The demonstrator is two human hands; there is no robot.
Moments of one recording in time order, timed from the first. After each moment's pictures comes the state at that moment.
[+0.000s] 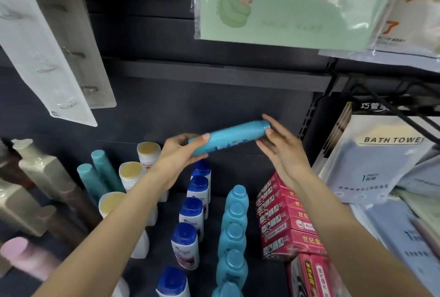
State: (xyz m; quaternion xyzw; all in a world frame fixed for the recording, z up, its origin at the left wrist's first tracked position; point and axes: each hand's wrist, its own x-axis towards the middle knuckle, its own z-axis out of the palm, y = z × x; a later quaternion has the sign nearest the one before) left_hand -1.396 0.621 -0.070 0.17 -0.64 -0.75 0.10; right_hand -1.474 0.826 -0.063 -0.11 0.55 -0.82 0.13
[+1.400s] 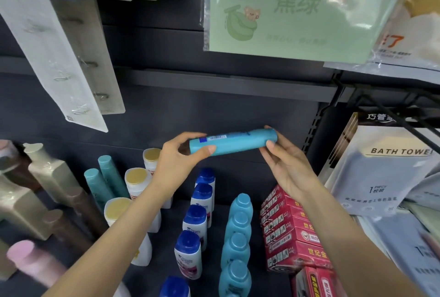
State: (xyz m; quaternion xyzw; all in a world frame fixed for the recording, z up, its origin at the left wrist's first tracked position) left_hand -1.377 0.621 -0.060 0.09 -0.75 -0.61 0.24; right_hand -1.471 0.827 -0.061 -0.11 0.43 -0.87 0.21
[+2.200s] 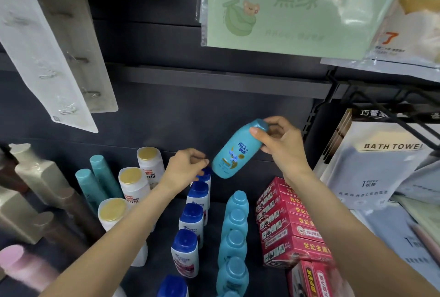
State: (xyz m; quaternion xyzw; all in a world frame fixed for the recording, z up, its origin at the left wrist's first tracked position) left_hand -1.407 0.617 -0.094 0.18 -0.82 -0.54 0.07; right_hand -1.472 0.812 -0.040 -0.15 0.74 -0.66 -0.03
